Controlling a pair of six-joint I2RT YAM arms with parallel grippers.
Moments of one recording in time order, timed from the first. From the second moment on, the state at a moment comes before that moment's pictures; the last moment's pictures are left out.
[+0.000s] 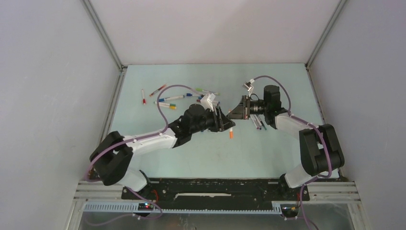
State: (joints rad) left arm -0.85 1.48 0.83 0.34 0.19 -0.81; right arm 0.25 1.56 0.80 0.36 -1.17 0.65
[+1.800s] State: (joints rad) left arm -0.90 1.60 0.82 0.48 0.33 -0.84; right arm 0.06 1.55 0.83 0.37 -1.39 0.64
